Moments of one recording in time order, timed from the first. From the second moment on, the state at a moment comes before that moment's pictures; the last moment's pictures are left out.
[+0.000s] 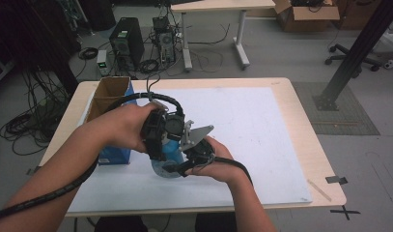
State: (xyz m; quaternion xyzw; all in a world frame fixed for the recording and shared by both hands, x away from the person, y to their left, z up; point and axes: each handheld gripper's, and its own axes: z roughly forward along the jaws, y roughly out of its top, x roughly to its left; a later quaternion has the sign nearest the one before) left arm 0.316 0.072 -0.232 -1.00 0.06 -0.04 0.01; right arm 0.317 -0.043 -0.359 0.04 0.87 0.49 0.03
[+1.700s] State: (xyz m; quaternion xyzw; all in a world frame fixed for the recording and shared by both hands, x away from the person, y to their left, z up) left arm 0.314 0.057 -0.214 -1.00 0.05 -0.05 0.02; right arm 0.310 -0.086 -0.362 0.10 0.84 0.54 0.04
